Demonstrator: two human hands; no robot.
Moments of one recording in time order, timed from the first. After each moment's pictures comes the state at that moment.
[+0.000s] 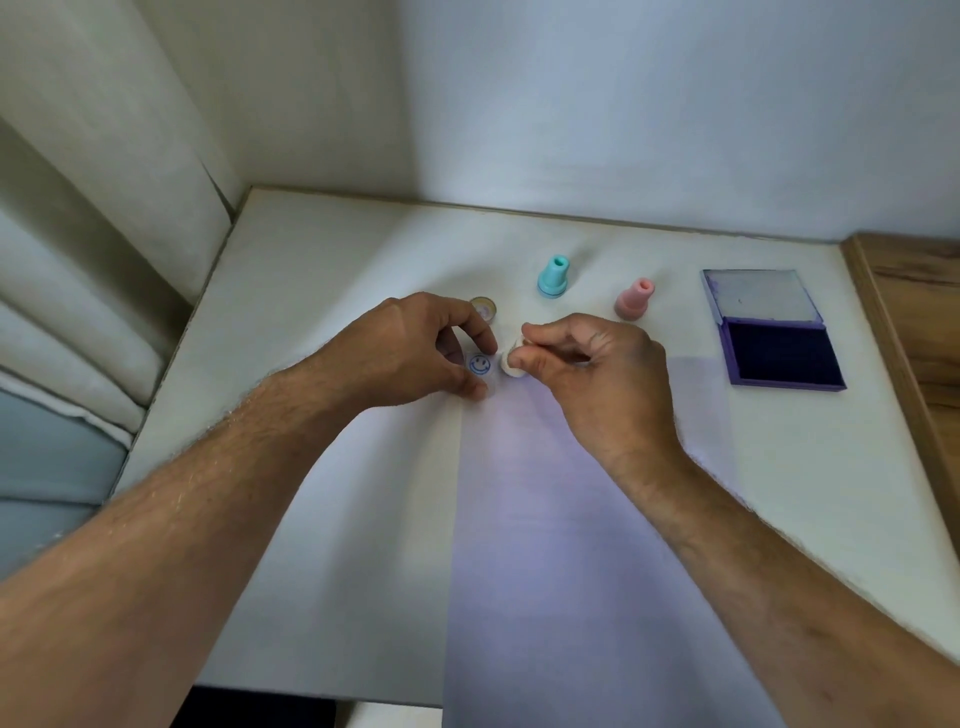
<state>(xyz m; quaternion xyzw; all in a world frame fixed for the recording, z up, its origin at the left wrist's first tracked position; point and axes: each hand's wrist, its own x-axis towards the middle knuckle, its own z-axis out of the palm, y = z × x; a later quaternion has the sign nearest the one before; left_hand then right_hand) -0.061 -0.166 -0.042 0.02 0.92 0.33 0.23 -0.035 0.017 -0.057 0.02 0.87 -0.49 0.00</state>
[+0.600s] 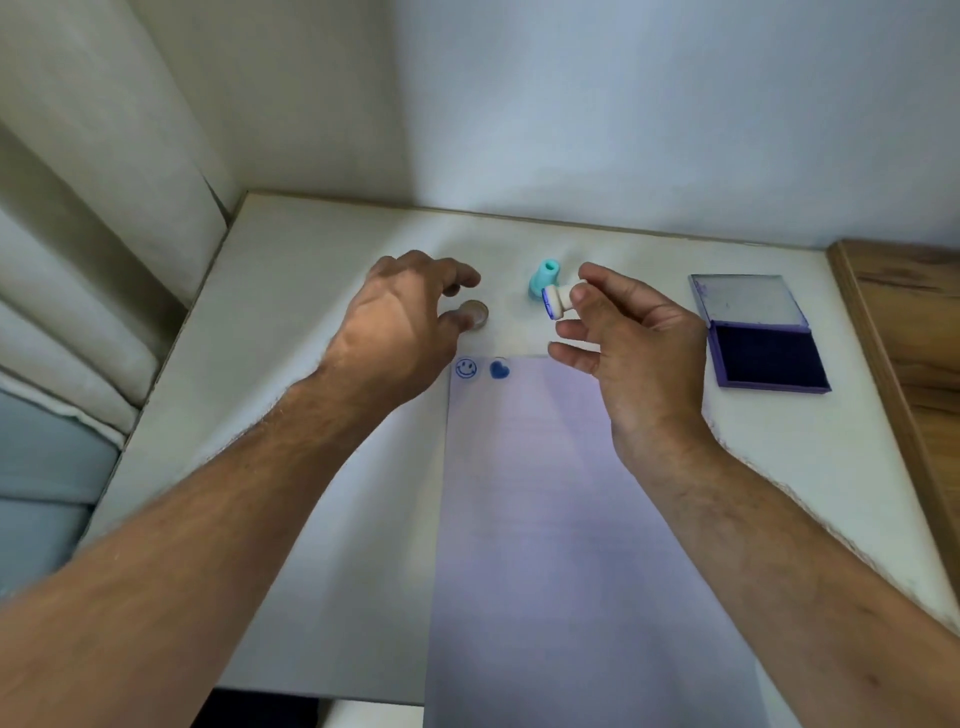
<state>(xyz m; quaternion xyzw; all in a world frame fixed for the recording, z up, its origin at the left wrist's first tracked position) -0.065 -0.156 -0.049 0.00 0.96 0.29 0.00 -0.043 0.021 -0.036 0.18 0.66 -0.73 -0.03</state>
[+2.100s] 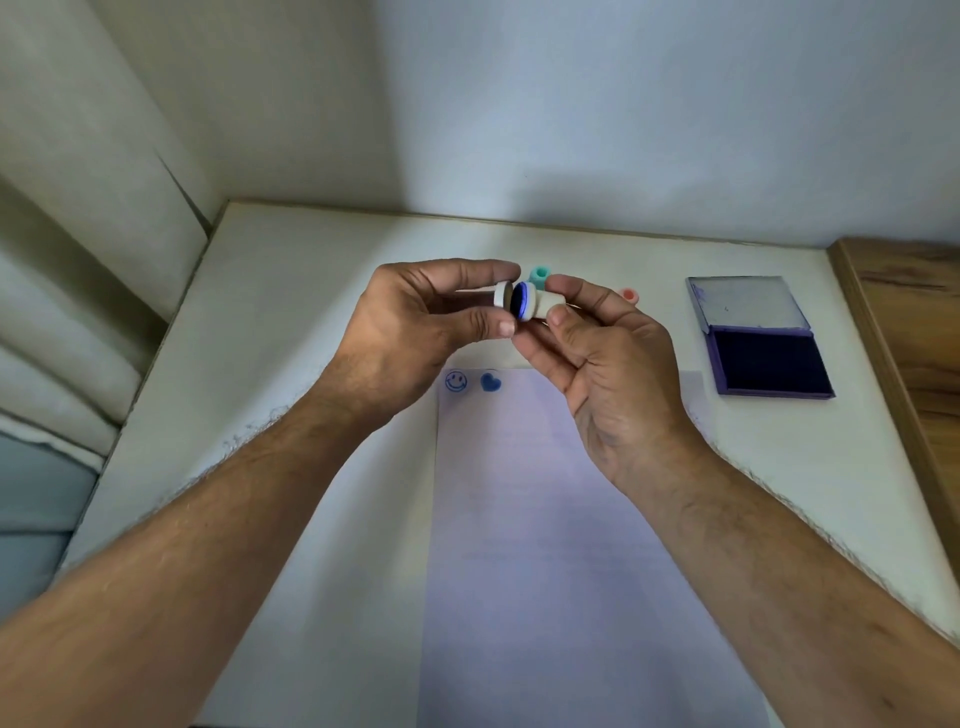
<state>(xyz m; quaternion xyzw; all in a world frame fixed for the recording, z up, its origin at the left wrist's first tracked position) -0.062 -0.142 -0.041 0.01 0.73 0.68 0.06 -0.047 0.017 -0.036 0.16 0.51 -0.84 0.07</state>
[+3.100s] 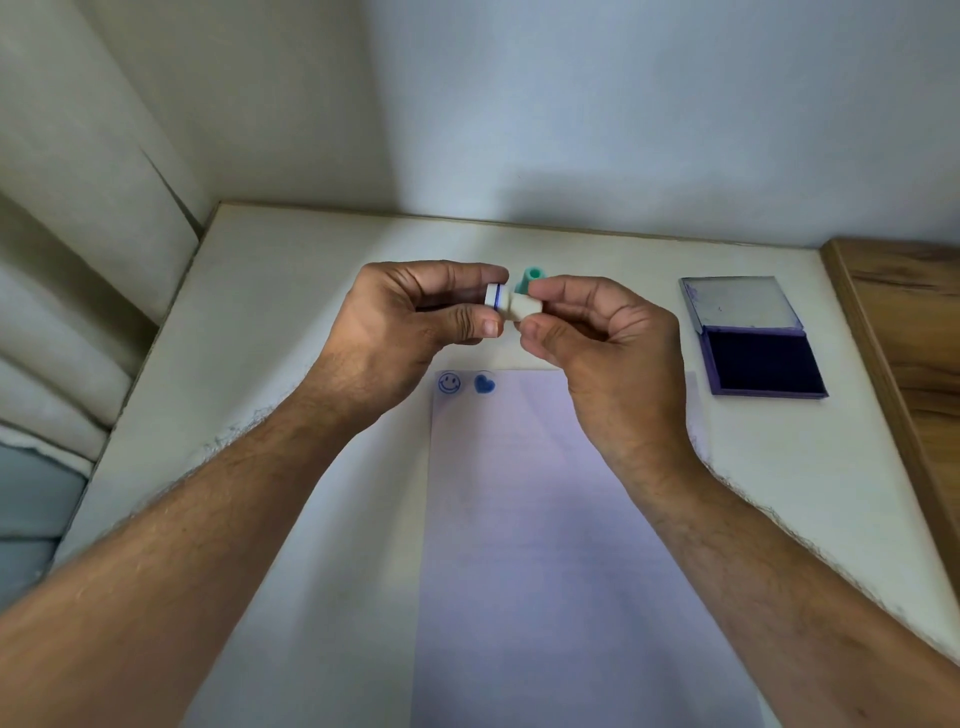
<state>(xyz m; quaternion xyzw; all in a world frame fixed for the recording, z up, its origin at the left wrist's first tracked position) -0.063 -0.144 -0.038 0.01 0.72 0.69 0.07 -0.044 0.024 -0.041 0.06 0.73 -0.68 -0.04</state>
